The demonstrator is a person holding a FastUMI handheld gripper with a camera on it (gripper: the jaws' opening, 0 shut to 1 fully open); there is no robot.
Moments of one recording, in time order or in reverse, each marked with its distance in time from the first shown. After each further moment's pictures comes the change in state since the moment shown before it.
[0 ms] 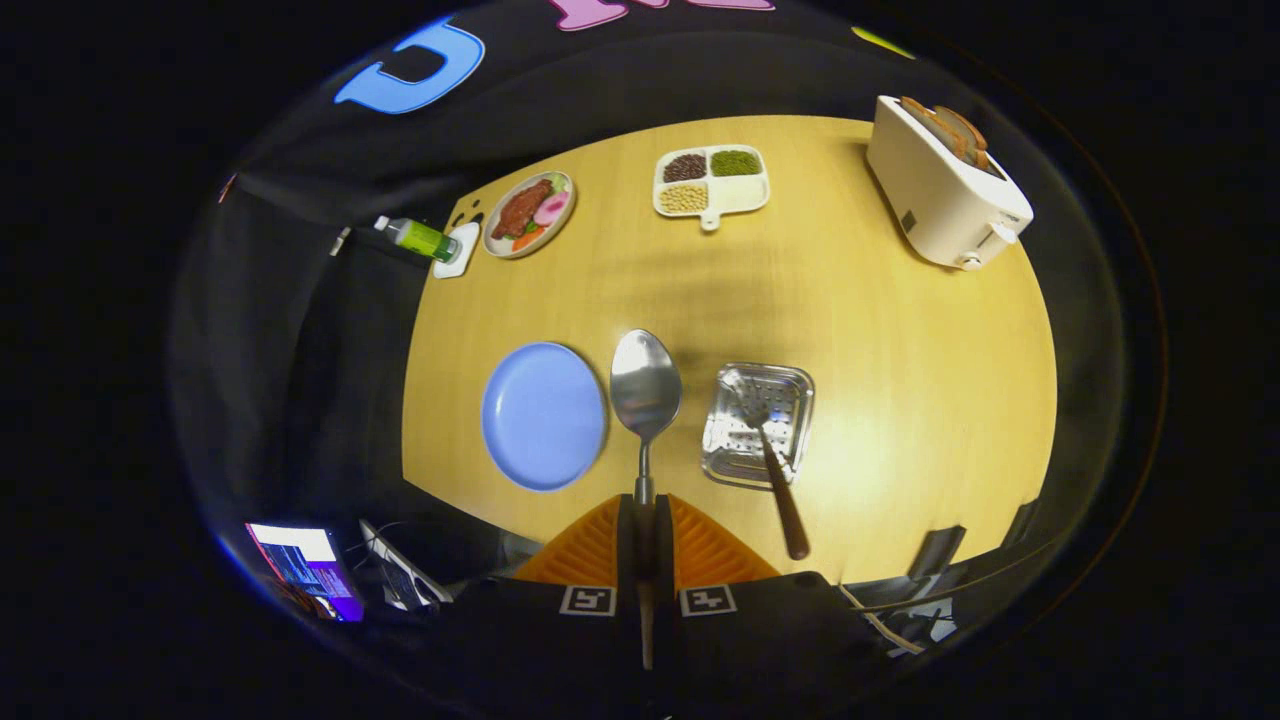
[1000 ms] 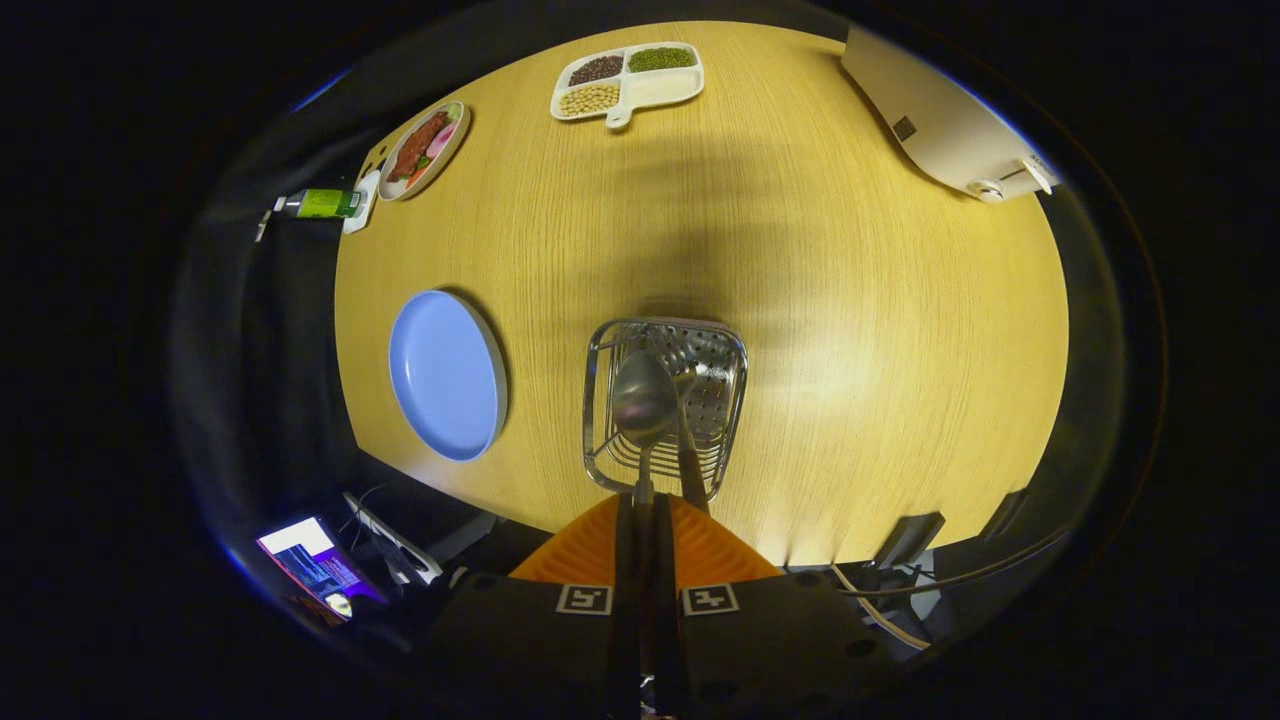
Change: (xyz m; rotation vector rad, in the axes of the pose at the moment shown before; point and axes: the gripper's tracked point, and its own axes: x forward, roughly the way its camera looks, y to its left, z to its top) arm 0.055 -0.053 -0.007 0.067 0.303 -0.059
